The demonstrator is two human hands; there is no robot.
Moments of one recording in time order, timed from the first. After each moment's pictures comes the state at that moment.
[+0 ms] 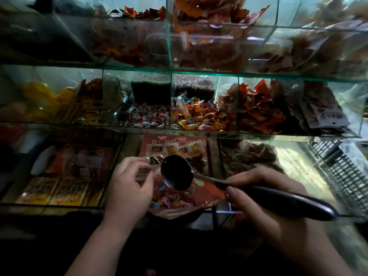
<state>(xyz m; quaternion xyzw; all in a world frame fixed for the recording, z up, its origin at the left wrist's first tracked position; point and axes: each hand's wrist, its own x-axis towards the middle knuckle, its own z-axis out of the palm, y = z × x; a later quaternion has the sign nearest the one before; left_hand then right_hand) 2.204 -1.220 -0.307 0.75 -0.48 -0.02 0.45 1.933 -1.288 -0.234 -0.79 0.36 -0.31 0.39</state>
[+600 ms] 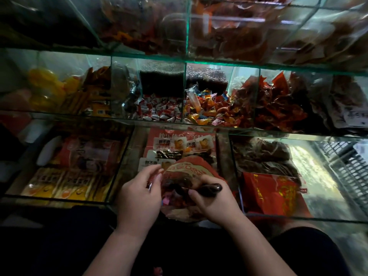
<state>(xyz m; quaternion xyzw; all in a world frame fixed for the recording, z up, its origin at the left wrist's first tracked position) 2.200 -1.216 -0.338 0.78 -0.41 -0.03 0.47 2.034 -1.321 -0.352 -0.76 0.47 -0.18 0.42</state>
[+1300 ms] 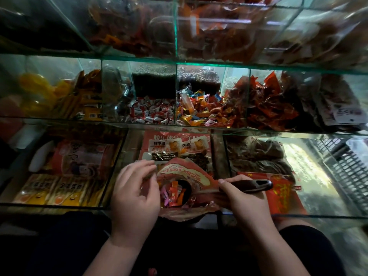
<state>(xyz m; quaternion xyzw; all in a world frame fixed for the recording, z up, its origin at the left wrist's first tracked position) 2.190 -1.217 -0.323 0.70 -0.49 0.08 0.51 1.987 -1.321 -0.320 -0.51 0.59 -0.33 0.54</state>
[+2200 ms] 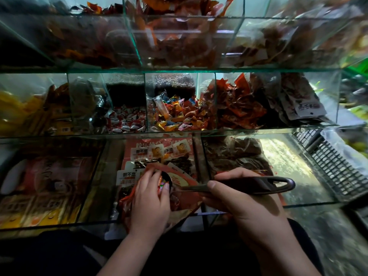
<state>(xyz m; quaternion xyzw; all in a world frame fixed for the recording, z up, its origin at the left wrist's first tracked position) 2.145 -1.265 -0.364 0.80 -0.48 -0.15 0.33 1.953 -1.290 -0.231 -0.39 0.45 -0.37 0.71</state>
